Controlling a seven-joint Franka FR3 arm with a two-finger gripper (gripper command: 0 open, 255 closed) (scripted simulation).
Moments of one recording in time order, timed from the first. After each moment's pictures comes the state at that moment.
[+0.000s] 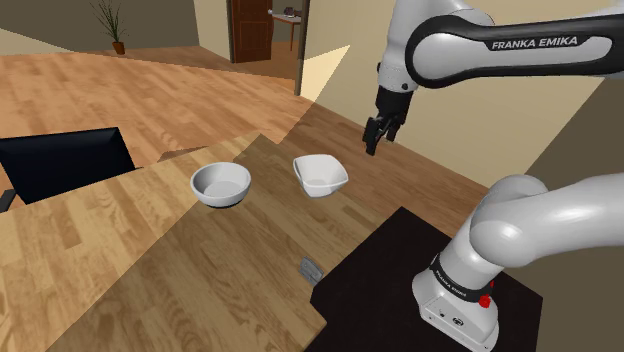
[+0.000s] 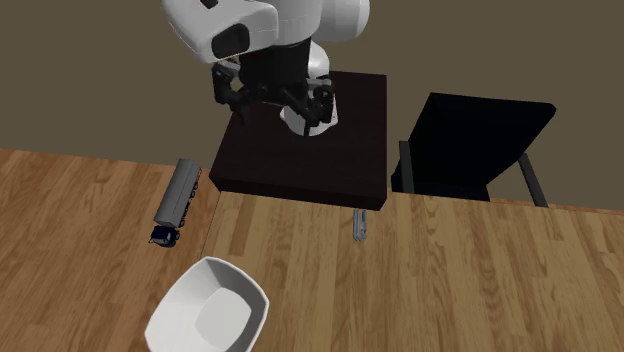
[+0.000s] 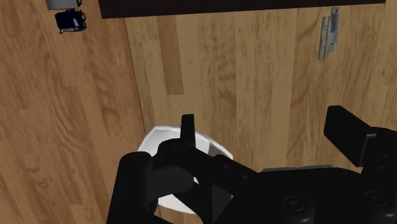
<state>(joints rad) 0.01 -0.78 0.06 -2.61 -0.07 1.81 0.08</state>
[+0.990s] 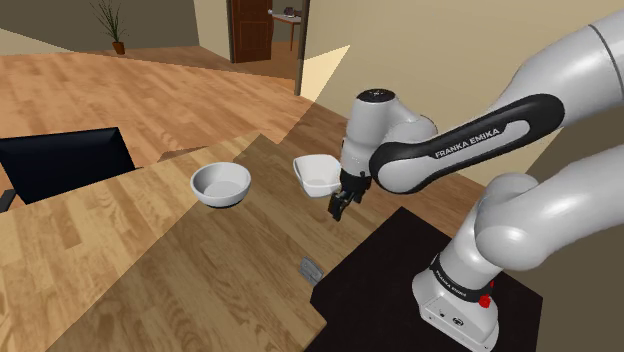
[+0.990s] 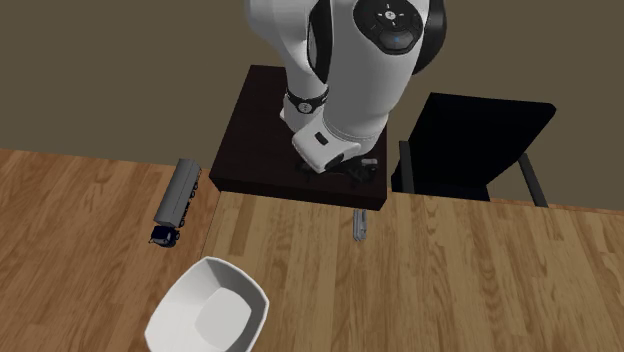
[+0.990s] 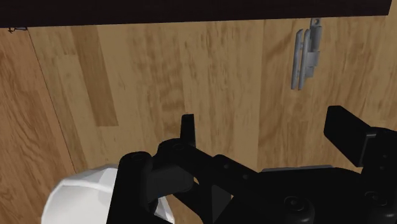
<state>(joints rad) 0.13 -0.54 0.26 -2.92 0.05 2.37 0.30</state>
